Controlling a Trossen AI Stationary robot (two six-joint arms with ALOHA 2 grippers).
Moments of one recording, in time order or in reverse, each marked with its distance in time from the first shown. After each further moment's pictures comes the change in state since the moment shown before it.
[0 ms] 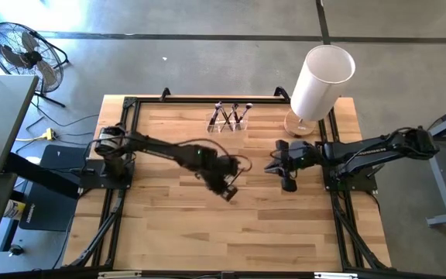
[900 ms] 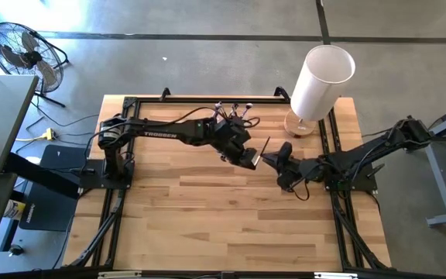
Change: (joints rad) left arm 0.194 -0.002 0.099 0.433 0.231 -0.107; right arm 0.333 0.000 0.059 0.190 0.775 -1.152
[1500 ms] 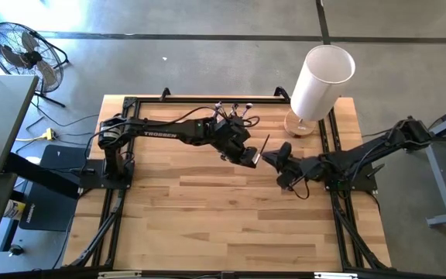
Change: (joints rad) left arm 0.001 0.000 0.000 0.004 -0.033 -0.003; right arm -0.019 0.001 0.000 0.049 -0.011 -0.122
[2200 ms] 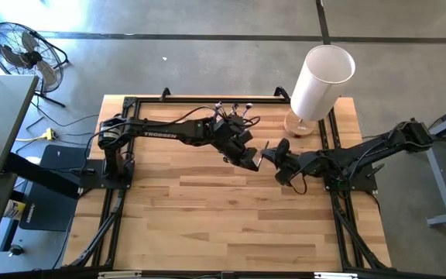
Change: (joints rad) left arm -0.001 -0.001 0.000 0.071 0.088 -0.024; right arm -0.071 0.000 0.000 0.000 -0.074 -0.034
